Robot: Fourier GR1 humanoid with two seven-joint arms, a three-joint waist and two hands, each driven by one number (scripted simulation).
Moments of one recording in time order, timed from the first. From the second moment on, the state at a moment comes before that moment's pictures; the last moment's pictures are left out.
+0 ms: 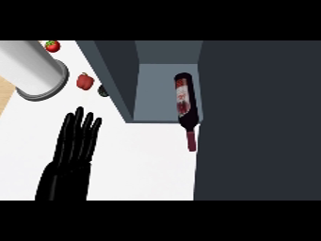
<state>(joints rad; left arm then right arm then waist) -0.05 0.49 -0.69 -1.97 0.67 0.67 -0.44 0.10 -0.17 0.04 -2.37 -0.24 0.46 0.42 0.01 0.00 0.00</state>
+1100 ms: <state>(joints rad) 0.62 0.78 -0.23 -2.23 0.87 0.27 -0.65 0.01 -0.02 0.61 -2.41 -0.05 0.28 0.66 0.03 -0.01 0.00</state>
